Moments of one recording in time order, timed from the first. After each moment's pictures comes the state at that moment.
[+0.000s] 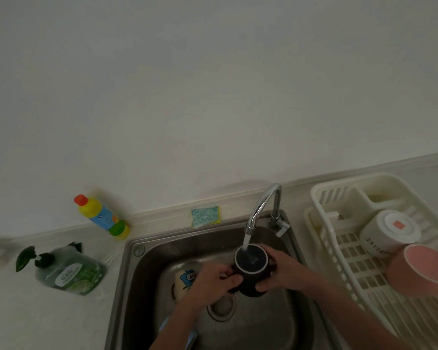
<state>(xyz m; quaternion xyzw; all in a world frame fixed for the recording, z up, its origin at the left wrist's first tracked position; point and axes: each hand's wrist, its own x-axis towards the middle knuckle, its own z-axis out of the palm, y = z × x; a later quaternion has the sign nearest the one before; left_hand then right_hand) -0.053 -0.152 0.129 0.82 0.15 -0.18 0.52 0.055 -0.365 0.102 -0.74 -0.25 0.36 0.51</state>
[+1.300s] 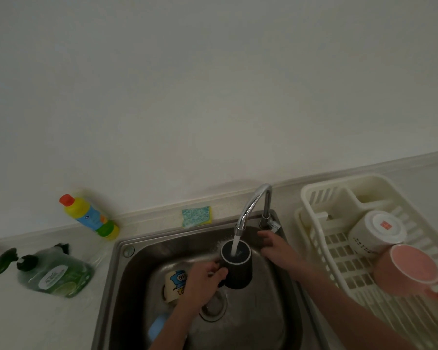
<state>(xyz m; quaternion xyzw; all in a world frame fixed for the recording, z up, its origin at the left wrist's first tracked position) -0.048 -0.162 0.104 0.83 0.23 -0.09 0.50 0.089 -0.361 0.092 -0.82 -0.07 0.31 0.47</state>
